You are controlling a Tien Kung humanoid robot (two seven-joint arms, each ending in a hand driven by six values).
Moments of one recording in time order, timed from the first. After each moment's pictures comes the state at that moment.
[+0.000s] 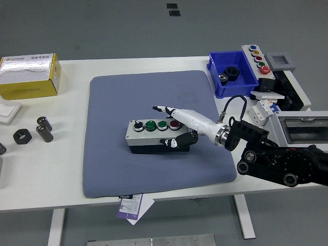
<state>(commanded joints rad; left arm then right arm) 0.00 0.33 -0.12 -0.23 0.00 0.14 0.16 0.90 -0.44 0.07 1.31 -1.23 -0.30 0.07</state>
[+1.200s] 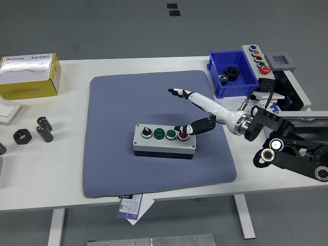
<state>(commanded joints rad) 0.01 0.33 -0.12 -0.23 -0.01 0.14 0.16 0.81 -0.65 0.31 1.56 -1.19 -0.26 -0.06</state>
